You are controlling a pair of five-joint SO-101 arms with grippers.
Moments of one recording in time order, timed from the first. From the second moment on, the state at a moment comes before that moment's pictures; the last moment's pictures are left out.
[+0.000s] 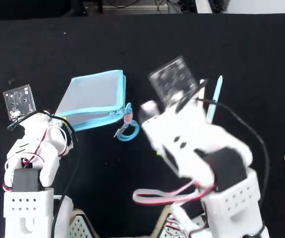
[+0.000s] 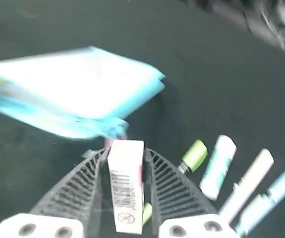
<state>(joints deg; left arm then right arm) -6.9 -75.2 62.7 55.6 15.2 -28.0 -52.0 21.1 79.2 8.0</state>
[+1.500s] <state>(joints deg) -7.1 -75.2 62.8 55.6 15.2 -43.6 -52.5 66.2 1.4 8.3</state>
